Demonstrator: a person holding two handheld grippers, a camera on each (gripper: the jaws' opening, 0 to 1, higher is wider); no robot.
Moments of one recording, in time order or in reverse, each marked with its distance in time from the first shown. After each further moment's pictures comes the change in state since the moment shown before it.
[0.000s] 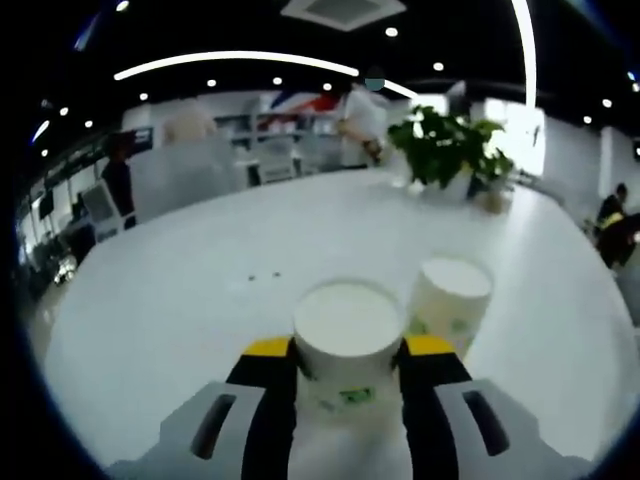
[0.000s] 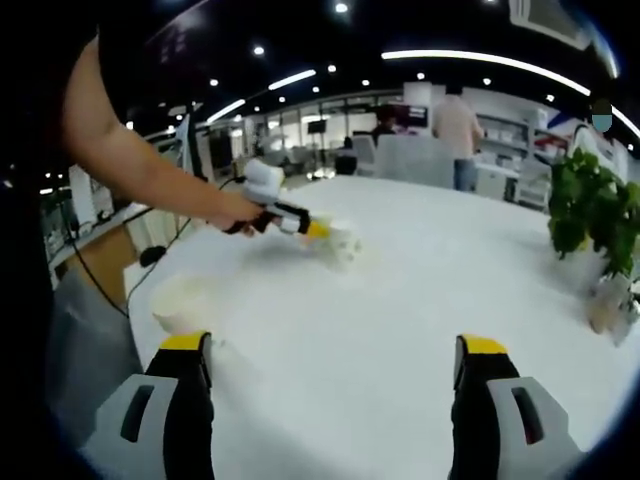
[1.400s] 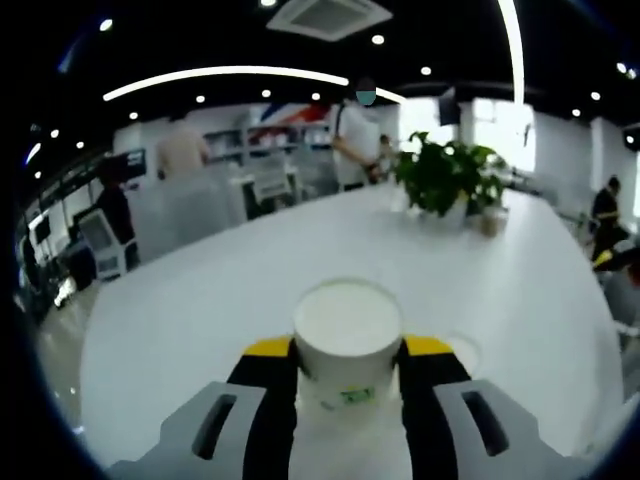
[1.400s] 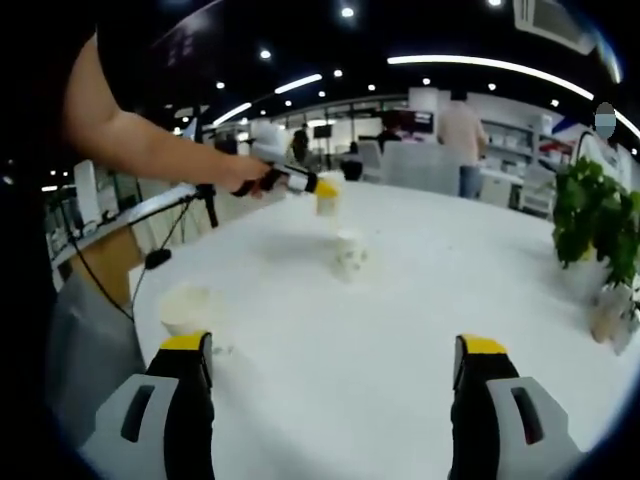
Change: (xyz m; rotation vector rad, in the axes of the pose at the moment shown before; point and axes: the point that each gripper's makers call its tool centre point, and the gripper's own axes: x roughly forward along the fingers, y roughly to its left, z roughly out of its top) left arm -0.028 0.024 0.092 0.056 -0.036 -0.028; right arm 0.000 0.007 0.011 -0.015 -0.023 0.021
